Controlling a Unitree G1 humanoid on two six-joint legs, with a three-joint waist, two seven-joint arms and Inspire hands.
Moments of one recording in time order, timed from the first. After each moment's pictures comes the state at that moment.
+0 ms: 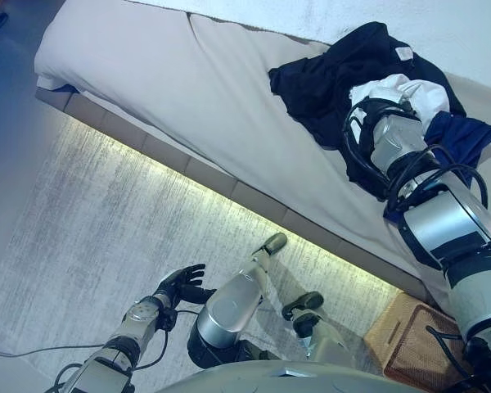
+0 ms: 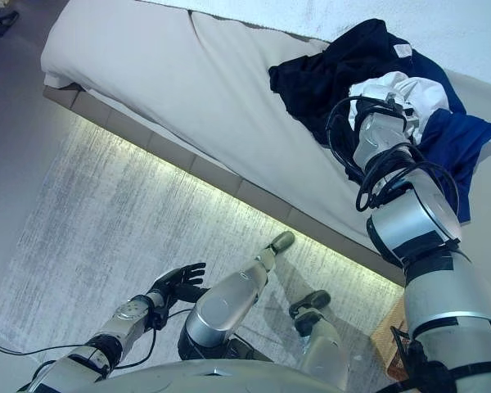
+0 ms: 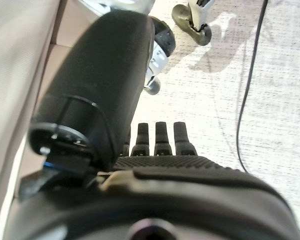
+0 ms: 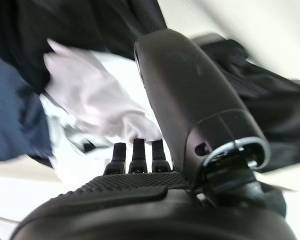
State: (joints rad) left arm -0.16 0.33 -0.34 1.07 -0.28 -0.14 -0.21; right arm -1.26 -0.53 0.65 1.23 -0.54 0.44 0.17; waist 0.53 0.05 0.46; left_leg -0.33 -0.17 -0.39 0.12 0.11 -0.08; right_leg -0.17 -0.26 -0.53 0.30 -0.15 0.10
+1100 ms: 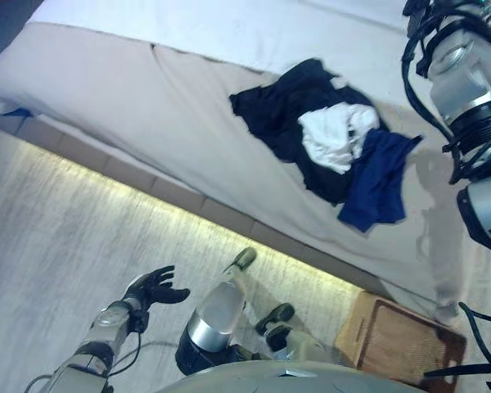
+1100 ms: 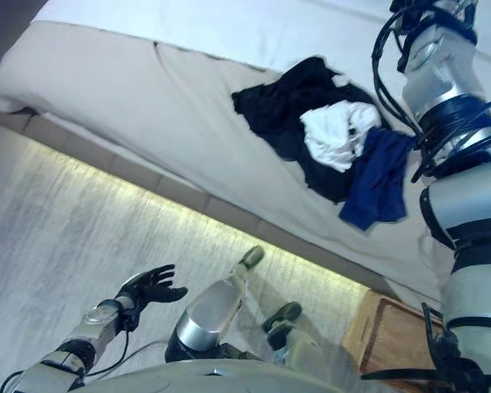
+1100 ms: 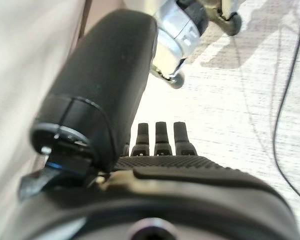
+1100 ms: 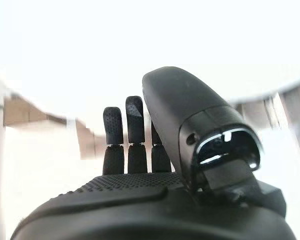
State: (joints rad) left arm -0.09 0.46 -0.18 1.10 -0.29 -0.09 -0.20; right arm -1.44 -0.80 0.62 0.90 -0.13 0.34 -0.14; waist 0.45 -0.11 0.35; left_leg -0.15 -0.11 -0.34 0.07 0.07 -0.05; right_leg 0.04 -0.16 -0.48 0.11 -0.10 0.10
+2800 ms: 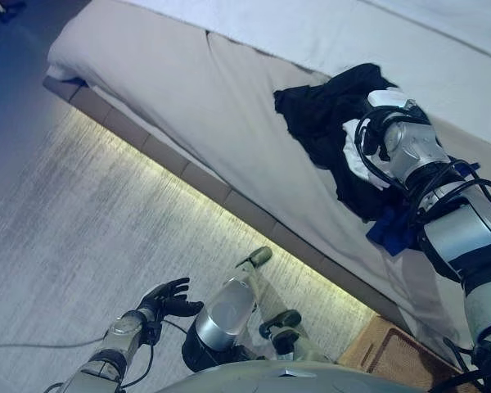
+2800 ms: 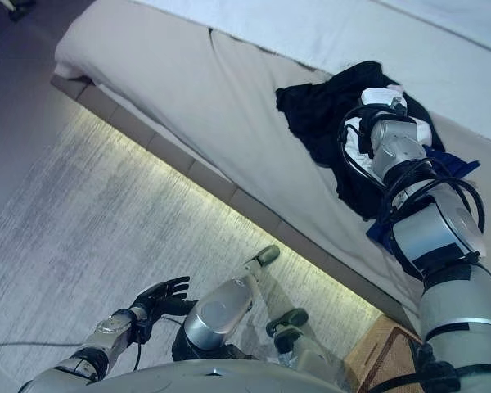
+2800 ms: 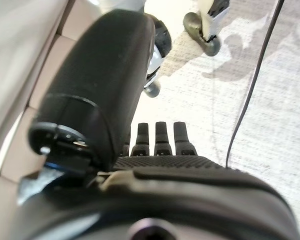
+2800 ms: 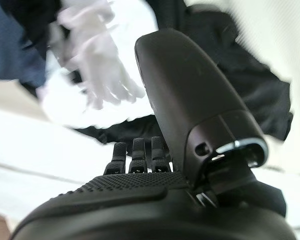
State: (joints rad) left arm -0.11 0.35 -0.23 1.11 -0.22 -0.14 -0.25; right arm -1.18 -0.64 0.68 1.09 -0.57 0.27 0.16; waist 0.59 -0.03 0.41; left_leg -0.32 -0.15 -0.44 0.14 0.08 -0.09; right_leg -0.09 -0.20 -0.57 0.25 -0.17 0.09
